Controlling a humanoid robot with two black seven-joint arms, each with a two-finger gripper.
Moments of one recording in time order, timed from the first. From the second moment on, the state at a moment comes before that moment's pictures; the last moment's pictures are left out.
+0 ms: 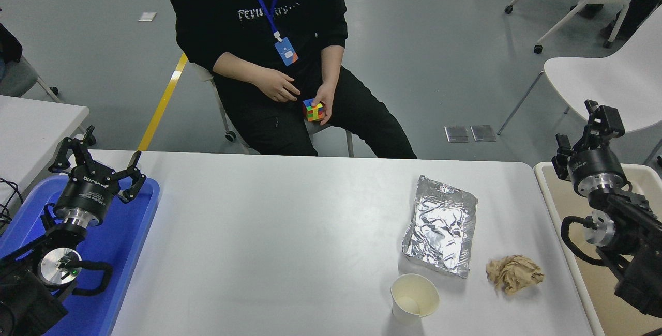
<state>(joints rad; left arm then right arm) -0.56 0.46 -0.57 -0.39 -0.23 -0.70 -0.60 0.66 -0.42 0.67 0.56 -0.19 -0.09 0.56</state>
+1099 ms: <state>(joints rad) -0.56 0.46 -0.57 -0.39 -0.23 -0.70 -0.60 0.67 -0.42 0.67 0.56 -0.19 -0.09 0.56</state>
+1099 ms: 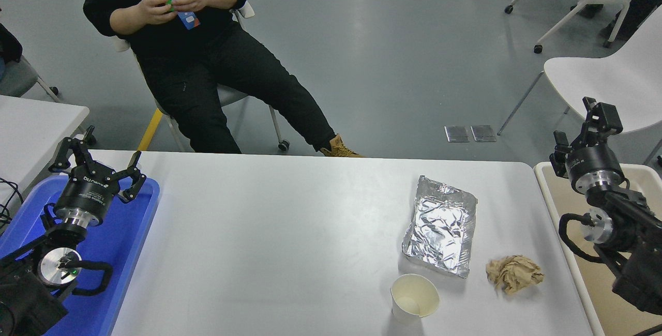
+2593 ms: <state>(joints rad) -0.56 0.46 -0.57 -0.39 -0.23 -0.70 -0.60 1.16 -0.67 -0.18 0.63 -0.20 0.17 0.55</state>
